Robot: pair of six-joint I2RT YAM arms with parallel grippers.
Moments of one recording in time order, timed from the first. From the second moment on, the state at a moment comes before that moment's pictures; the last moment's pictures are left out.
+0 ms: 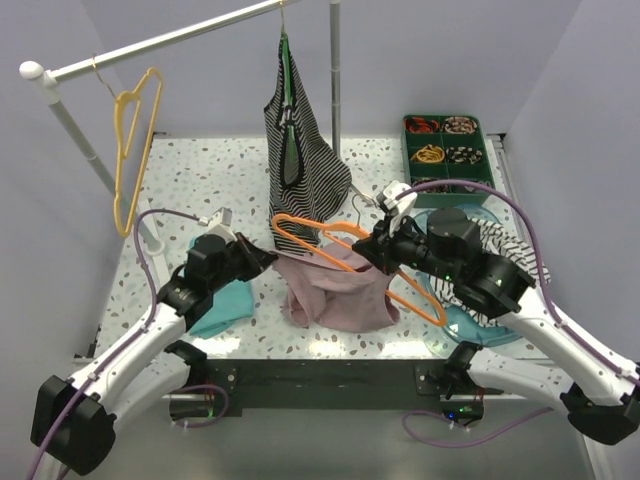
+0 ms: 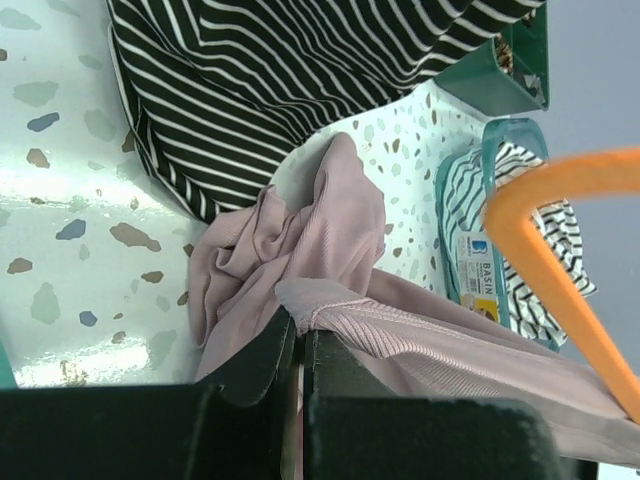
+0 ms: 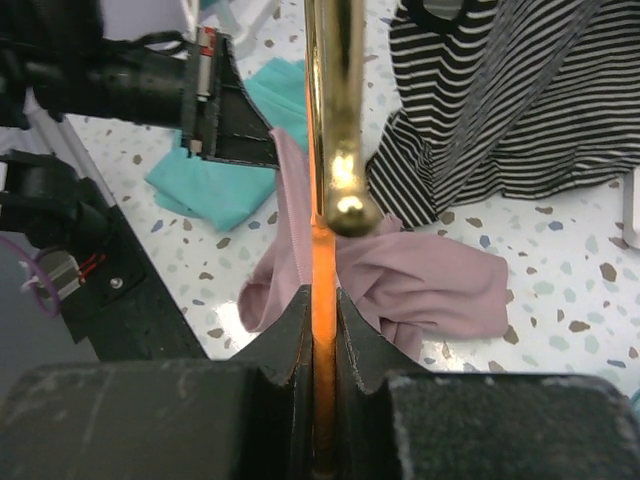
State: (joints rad) left arm -0.46 0.84 0.47 -0.09 0.10 -0.89; right arm 0.84 0.91 1.10 -0.49 -0.08 0.14
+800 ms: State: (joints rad) left arm -0.24 0.94 0.63 -0.19 0.43 -0.64; right arm 0.84 0.93 1.10 -0.56 -0.08 0.04
